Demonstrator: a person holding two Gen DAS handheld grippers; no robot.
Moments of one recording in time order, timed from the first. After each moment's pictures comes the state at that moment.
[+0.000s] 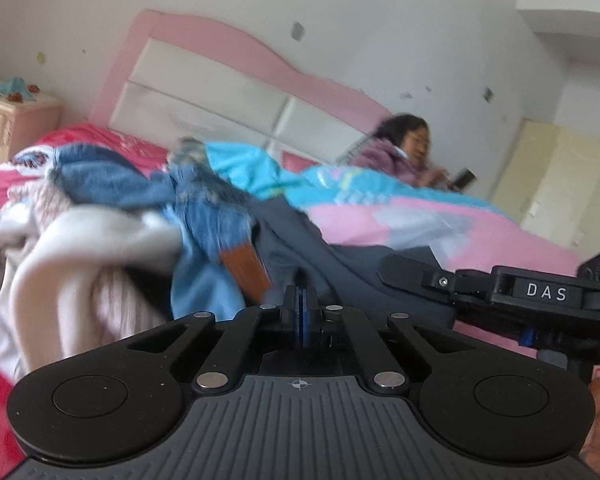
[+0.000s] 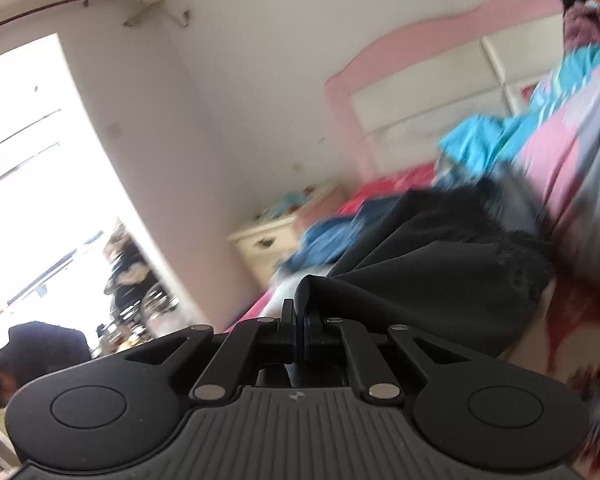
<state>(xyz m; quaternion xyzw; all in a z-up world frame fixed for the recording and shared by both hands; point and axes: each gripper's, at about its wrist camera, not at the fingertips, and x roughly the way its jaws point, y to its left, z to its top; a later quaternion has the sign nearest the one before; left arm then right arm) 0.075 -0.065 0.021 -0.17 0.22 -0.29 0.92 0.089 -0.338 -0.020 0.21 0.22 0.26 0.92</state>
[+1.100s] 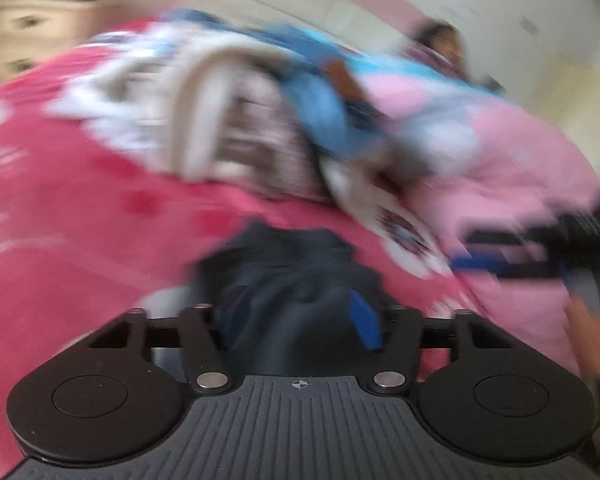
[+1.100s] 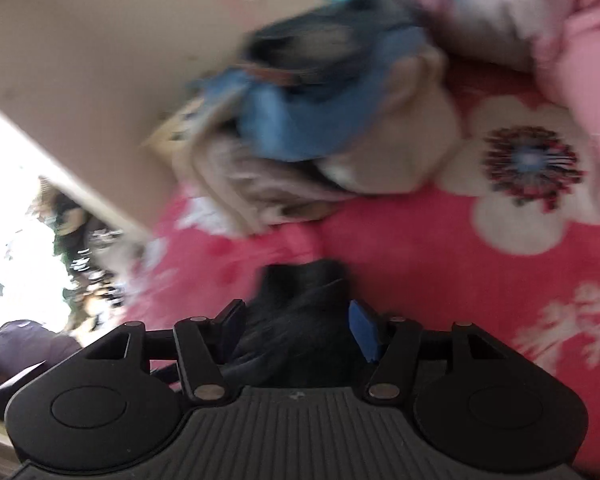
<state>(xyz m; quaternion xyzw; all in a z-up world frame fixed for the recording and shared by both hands) -0.034 -0.001 -0.060 -0.12 0.37 -0.27 0.88 0.003 -0.352 -0.075 0.26 0.44 0.13 0.85</state>
